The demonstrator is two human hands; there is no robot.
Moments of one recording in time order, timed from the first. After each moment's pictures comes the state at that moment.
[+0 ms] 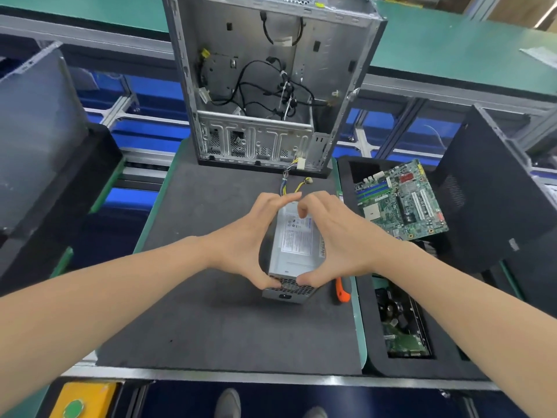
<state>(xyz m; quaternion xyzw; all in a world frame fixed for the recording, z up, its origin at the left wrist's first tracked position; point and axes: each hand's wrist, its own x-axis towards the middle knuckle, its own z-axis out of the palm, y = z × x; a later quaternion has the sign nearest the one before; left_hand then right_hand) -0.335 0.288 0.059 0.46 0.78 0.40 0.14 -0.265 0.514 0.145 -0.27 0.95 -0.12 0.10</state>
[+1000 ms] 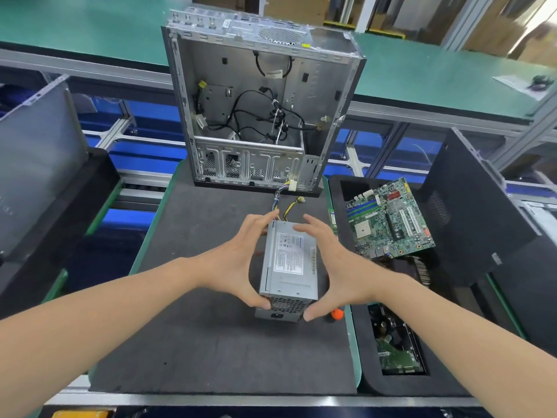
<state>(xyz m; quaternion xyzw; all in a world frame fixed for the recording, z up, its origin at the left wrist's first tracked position) -0.331 0.277 0.067 0.41 0.80 0.40 0.18 -0.247 0.538 0.116 -0.17 0.94 -0.28 0.12</state>
